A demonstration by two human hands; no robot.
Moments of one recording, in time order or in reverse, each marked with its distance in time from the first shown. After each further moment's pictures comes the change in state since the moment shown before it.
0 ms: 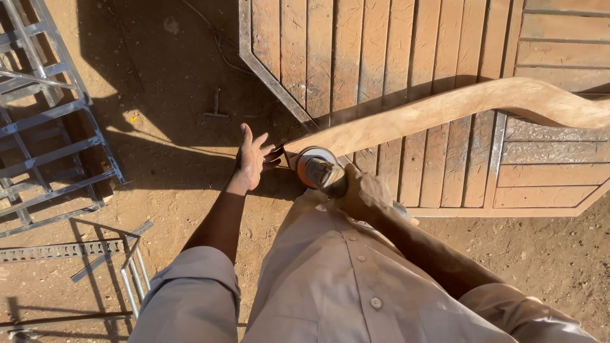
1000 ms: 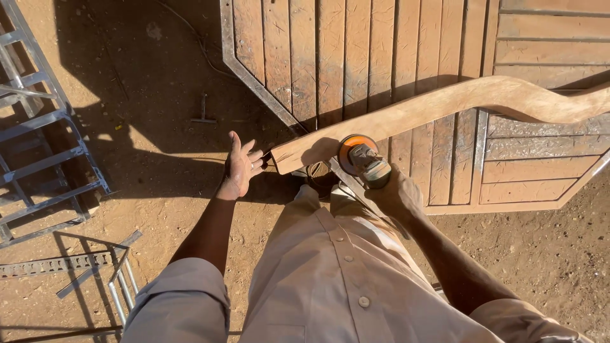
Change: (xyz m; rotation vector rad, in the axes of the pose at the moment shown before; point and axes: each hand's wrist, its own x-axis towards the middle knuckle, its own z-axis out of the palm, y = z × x) left_hand -0.011 0.004 0.015 0.018 -0.005 0.019; right_hand 0.019 0.095 -0.007 0.024 0.104 0.120
